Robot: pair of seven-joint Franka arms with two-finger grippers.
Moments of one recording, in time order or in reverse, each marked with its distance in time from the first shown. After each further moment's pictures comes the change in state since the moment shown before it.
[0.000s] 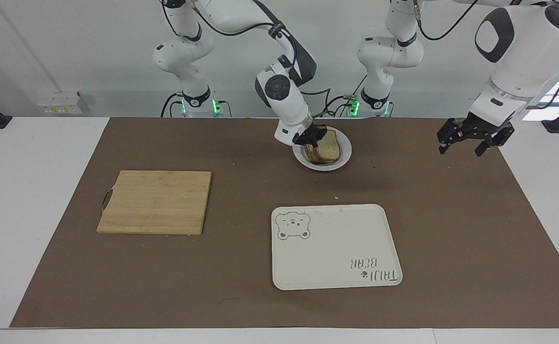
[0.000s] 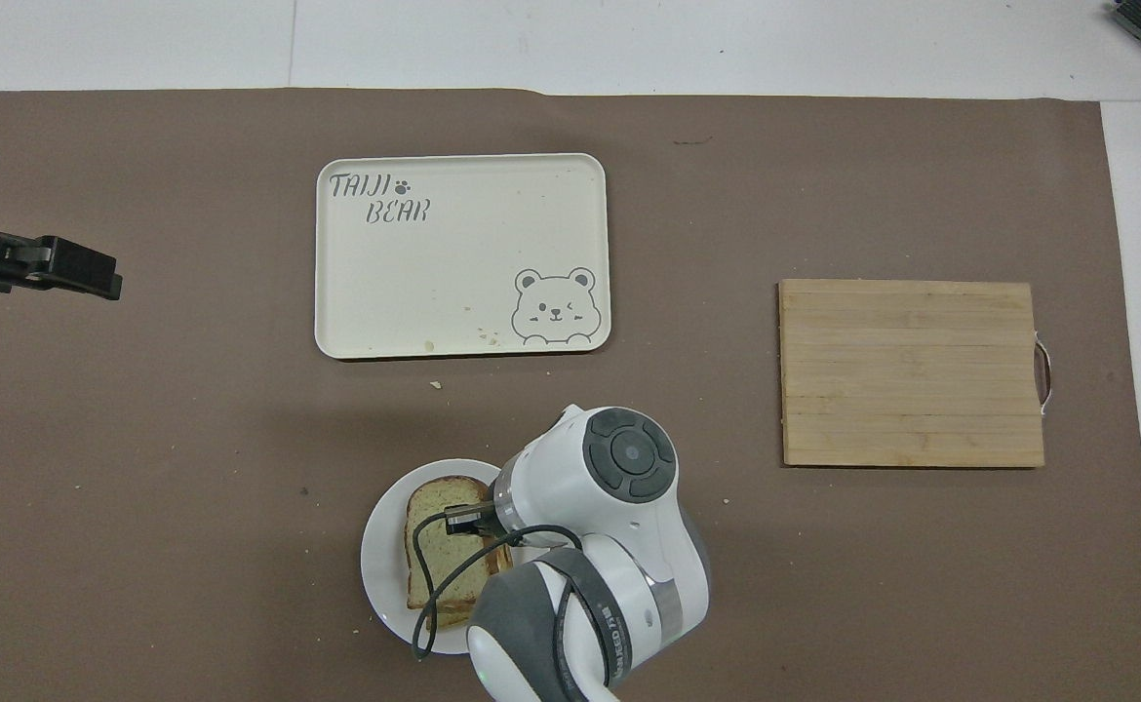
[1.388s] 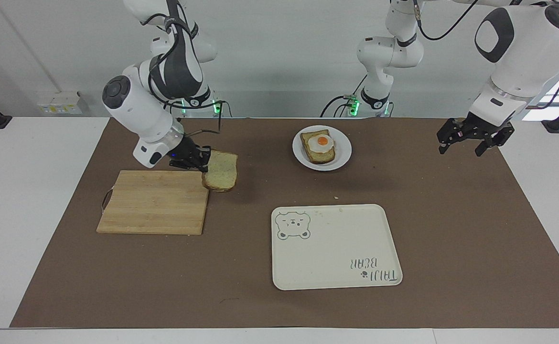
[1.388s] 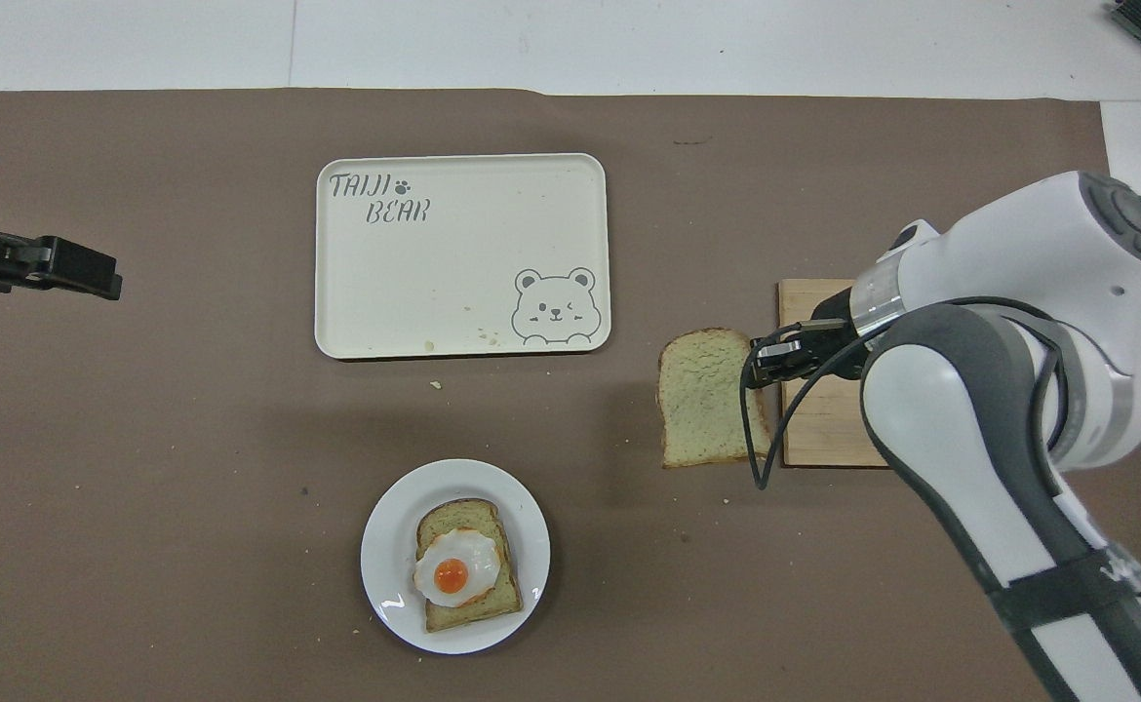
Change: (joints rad) left arm 0.000 0.000 0.000 0.000 0.000 0.000 0.000; right arm -0.530 -0.115 -0.003 0.141 -0.140 -0.396 -0.285
